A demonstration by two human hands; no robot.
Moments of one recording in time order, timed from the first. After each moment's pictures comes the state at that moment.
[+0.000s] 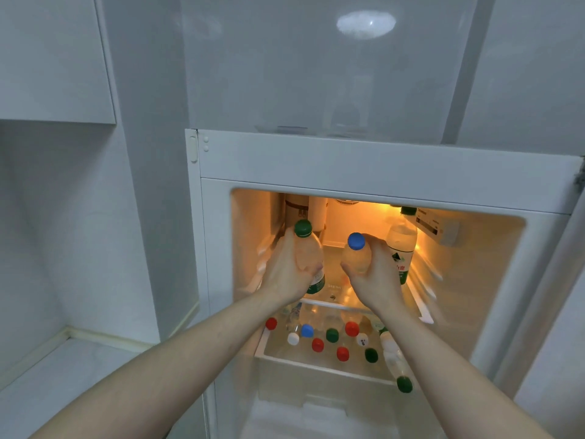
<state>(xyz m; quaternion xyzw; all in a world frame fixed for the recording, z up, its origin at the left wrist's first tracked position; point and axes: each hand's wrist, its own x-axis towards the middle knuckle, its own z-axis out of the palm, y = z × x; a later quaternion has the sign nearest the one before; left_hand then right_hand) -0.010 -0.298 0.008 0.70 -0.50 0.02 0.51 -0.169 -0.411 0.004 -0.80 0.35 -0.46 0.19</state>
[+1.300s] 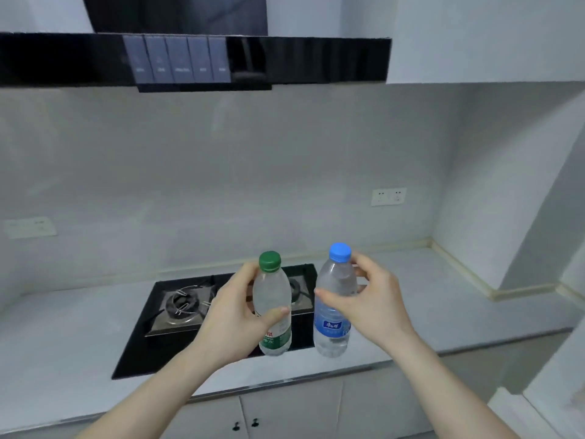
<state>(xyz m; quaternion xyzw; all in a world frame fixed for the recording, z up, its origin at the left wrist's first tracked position) -0.291 0.410 -0.040 0.89 0.02 0.20 0.41 -0.202 0.183 -0.035 -0.79 -0.21 -0.09 0.56</state>
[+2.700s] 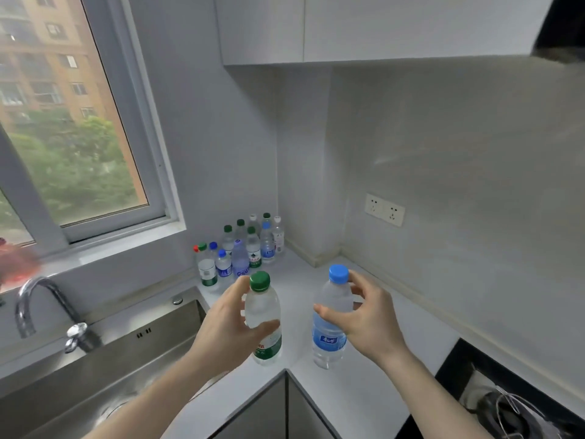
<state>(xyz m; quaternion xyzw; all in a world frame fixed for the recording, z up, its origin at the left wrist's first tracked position) -0.600 0.957 -0.100 0.73 0.52 0.34 0.28 -0.346 0.914 -0.092 -0.58 -0.58 0.26 0.52</state>
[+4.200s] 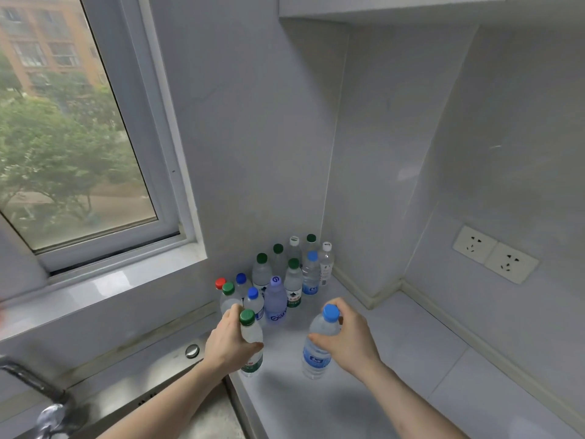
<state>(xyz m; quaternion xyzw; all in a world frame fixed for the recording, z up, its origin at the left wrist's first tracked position) -0.702 1.299 -0.244 0.66 0.68 0.17 0.26 -0.445 1.252 -0.207 -0.66 -0.59 0.30 0.35</state>
